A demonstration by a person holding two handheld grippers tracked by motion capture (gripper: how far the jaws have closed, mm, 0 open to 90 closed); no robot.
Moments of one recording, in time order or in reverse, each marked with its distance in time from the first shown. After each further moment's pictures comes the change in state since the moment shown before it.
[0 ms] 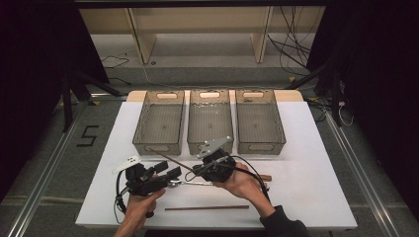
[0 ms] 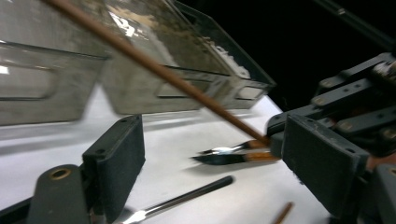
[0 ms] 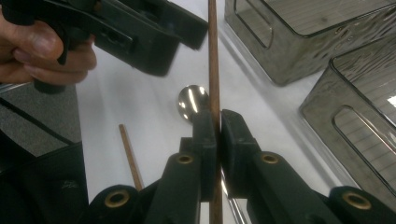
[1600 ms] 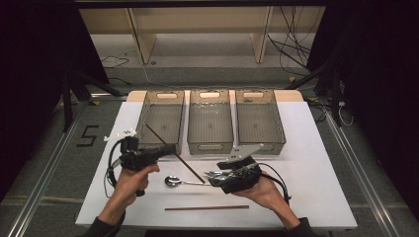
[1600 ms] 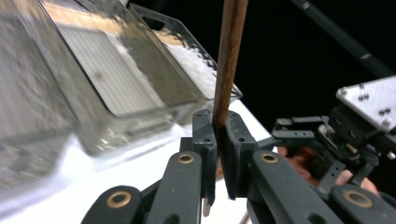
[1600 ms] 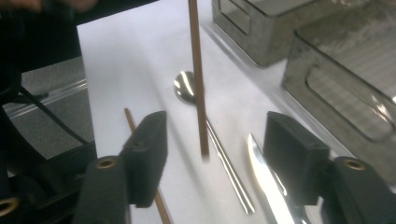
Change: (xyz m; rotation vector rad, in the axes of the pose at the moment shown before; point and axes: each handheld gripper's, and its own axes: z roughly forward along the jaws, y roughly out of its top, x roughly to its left) left arm -0.003 0.075 -0.002 0.107 -0.108 0.006; right arm -0.011 -0.051 -0.040 -0.105 -0.001 0.088
